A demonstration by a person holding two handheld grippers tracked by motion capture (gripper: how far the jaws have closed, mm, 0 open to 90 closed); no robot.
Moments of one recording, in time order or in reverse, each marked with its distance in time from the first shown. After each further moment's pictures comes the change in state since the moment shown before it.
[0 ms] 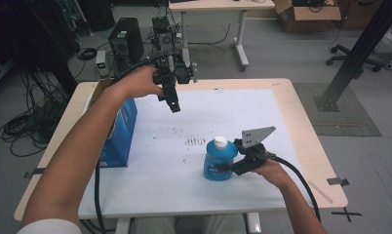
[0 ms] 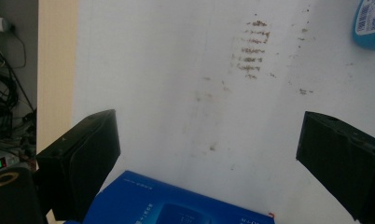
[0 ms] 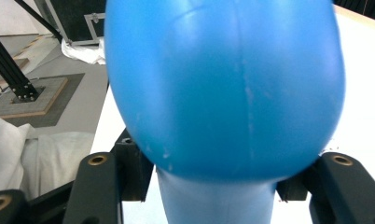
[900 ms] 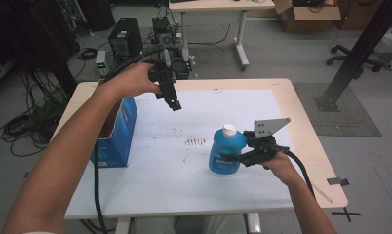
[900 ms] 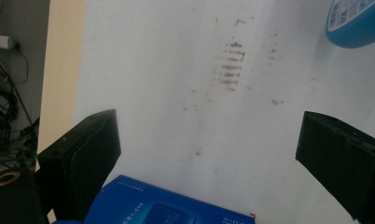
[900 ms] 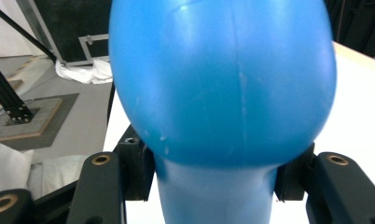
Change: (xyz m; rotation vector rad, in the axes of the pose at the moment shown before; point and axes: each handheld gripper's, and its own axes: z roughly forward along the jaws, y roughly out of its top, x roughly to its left) left arm -0.017 -0.005 -0.040 -0.098 -0.010 -0.005; right arm 0.001 0.027 -0.034 -0.071 -0.041 0.026
